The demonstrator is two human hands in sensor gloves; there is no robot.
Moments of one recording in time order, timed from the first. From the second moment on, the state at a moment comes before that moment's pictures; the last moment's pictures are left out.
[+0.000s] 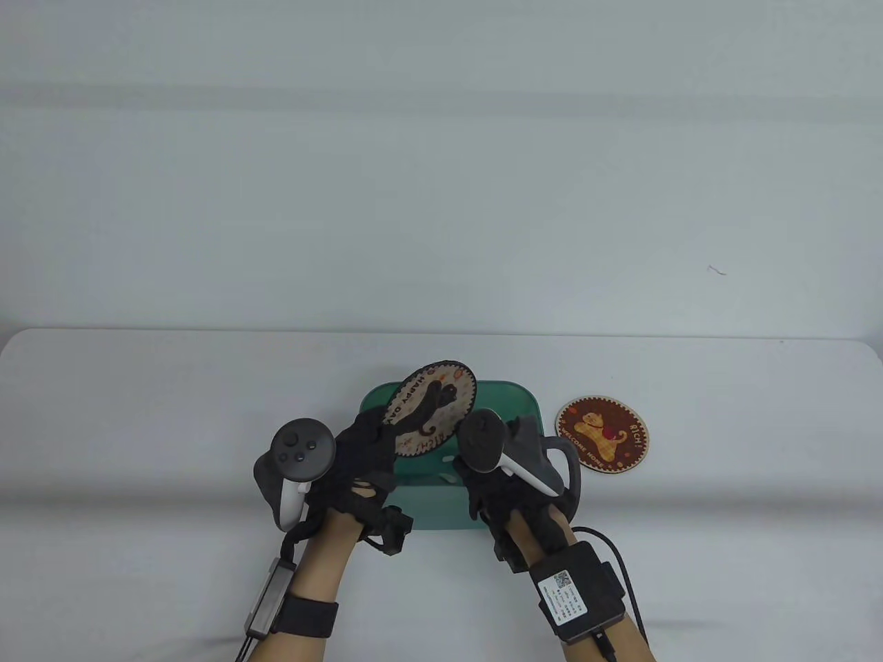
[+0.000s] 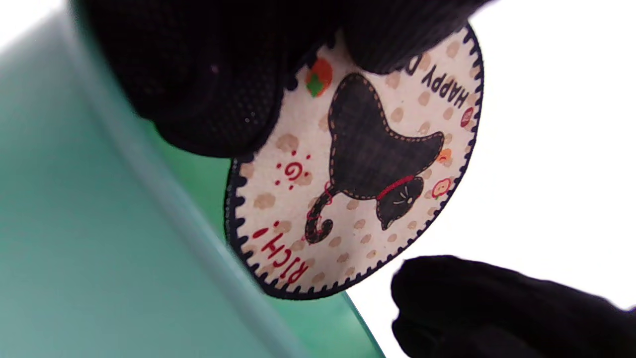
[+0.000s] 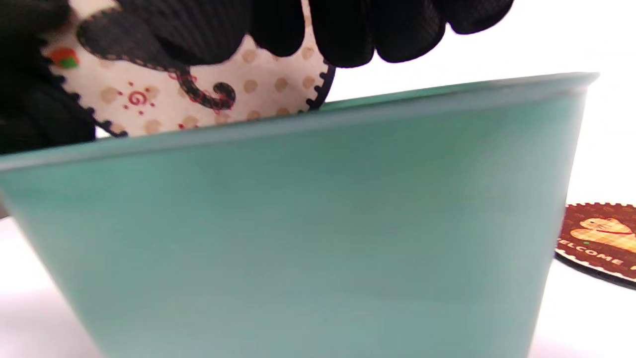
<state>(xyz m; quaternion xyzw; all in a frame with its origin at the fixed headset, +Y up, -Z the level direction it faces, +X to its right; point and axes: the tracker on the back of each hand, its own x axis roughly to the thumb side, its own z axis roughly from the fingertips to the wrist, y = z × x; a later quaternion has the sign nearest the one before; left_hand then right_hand) -0.165 -0.663 -0.410 0.10 -0.04 0.49 0.87 0.065 -0.634 -0.409 0.09 0.02 0.99 0.10</state>
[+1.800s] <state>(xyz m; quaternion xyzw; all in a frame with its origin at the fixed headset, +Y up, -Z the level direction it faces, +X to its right) -0.325 -0.791 -0.386 0.00 0.27 0.65 0.71 0.185 -0.722 -0.358 0.00 0.04 0.95 0.32</state>
